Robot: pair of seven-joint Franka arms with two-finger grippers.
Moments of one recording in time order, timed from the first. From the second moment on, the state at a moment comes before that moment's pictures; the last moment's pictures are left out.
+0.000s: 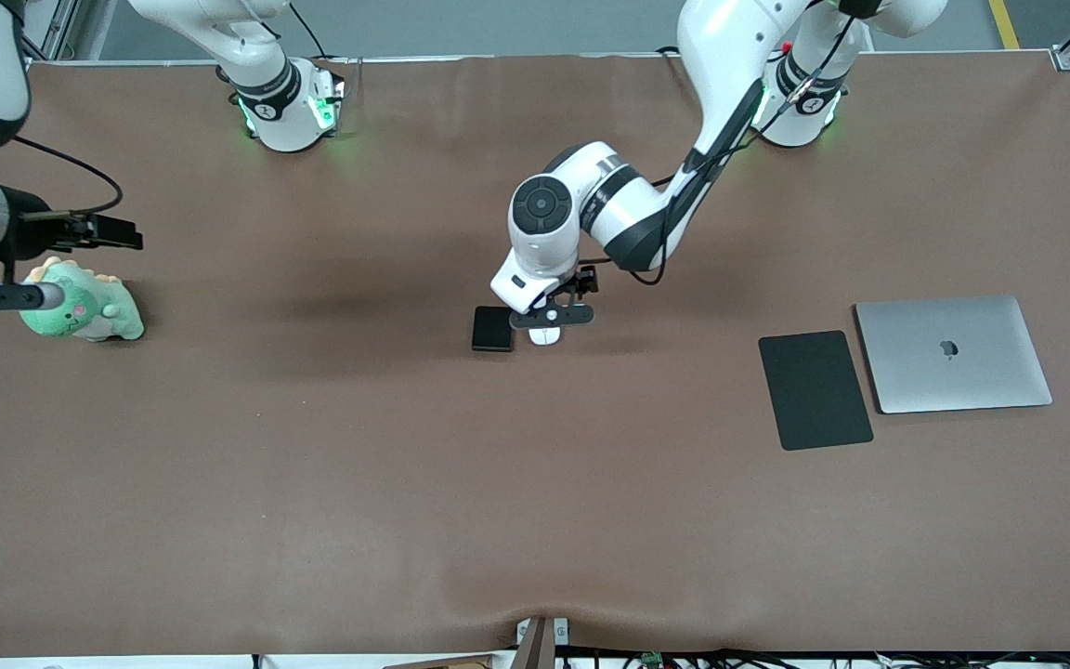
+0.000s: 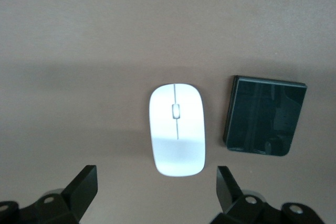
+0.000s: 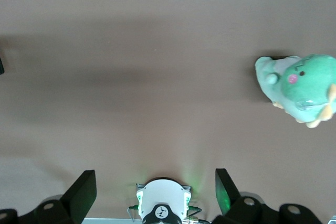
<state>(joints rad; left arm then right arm) -0.74 0.66 -0.13 -1.57 0.02 2.15 -0.90 0.06 0.11 -0.09 -1.62 0.03 1.36 -0.06</state>
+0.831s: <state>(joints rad) -0.77 0.77 -0.13 -1.57 0.02 2.29 -0.97 0.18 0.16 -0.09 -1.67 0.10 1.51 0.13</state>
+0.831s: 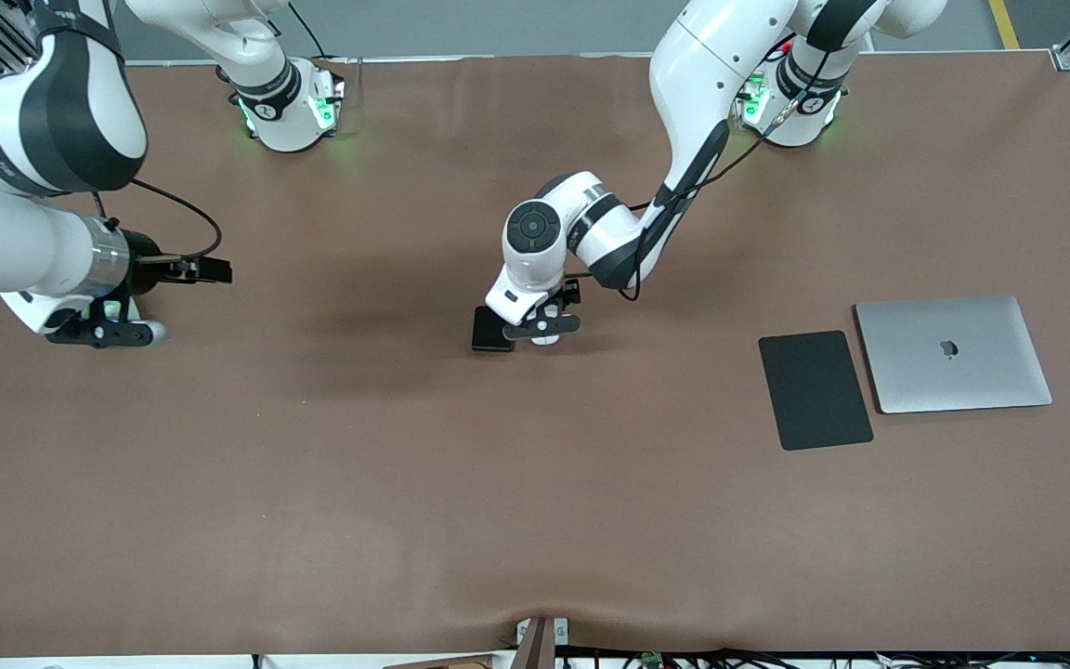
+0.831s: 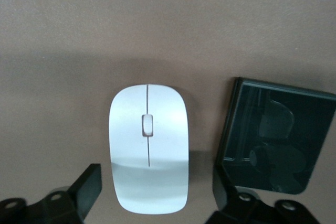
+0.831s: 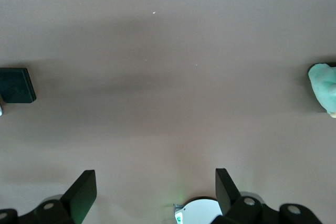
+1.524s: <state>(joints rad) -0.76 0.79 -0.12 -1.56 0.02 2.28 -0.97 0.31 0.21 -0.08 -1.71 0.12 1.65 0.29</state>
